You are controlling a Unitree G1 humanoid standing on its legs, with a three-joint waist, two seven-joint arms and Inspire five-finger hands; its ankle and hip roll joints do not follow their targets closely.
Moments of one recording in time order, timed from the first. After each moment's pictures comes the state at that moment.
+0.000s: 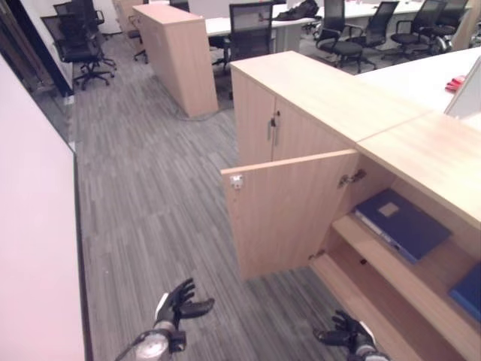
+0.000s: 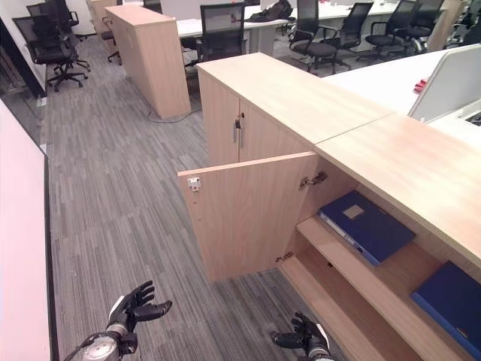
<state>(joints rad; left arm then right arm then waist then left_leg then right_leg) -0.02 0.35 -0.12 0.82 -0.36 -0.17 0.00 0.10 -0.28 0.22 0.88 0.36 -0.11 -0.05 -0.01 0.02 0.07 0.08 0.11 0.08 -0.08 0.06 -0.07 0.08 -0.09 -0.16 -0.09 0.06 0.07</state>
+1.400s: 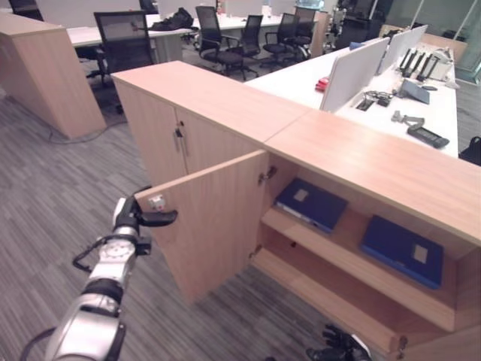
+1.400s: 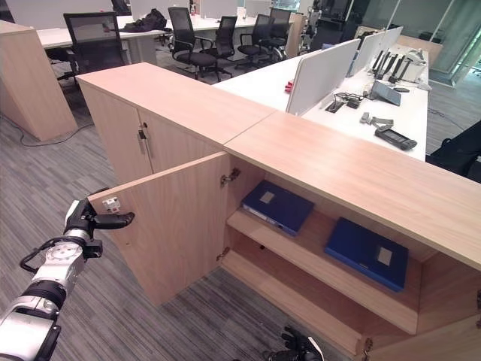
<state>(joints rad) -0.51 0.57 -0.22 0.96 -0.43 -0.19 0.04 0.21 -0.28 0.27 0.83 0.35 -0.11 0.02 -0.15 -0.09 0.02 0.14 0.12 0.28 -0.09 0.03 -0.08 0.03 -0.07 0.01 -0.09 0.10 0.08</state>
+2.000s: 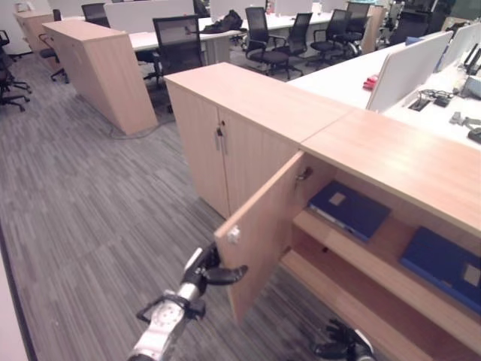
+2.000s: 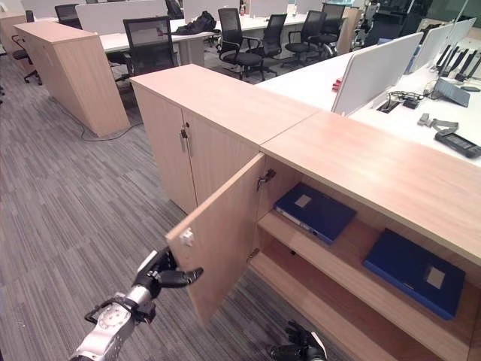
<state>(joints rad) 0.05 0.38 -0.36 0.39 -0.43 -0.18 -0.17 0.19 -0.28 0.19 0.79 0.31 -0.11 0.00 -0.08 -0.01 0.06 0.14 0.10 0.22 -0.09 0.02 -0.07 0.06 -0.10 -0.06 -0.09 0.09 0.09</state>
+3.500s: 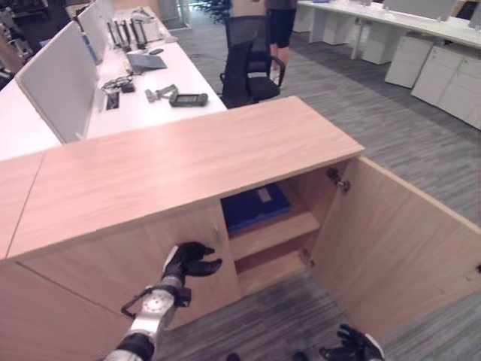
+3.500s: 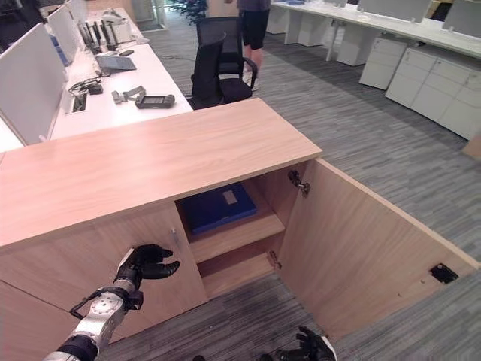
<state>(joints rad) -0.19 0.44 -0.28 0.83 -0.40 -0.23 0.02 0.15 -0.30 0.22 0.86 0.34 -0.10 0.01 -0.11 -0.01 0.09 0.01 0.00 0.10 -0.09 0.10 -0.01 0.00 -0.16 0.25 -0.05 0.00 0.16</state>
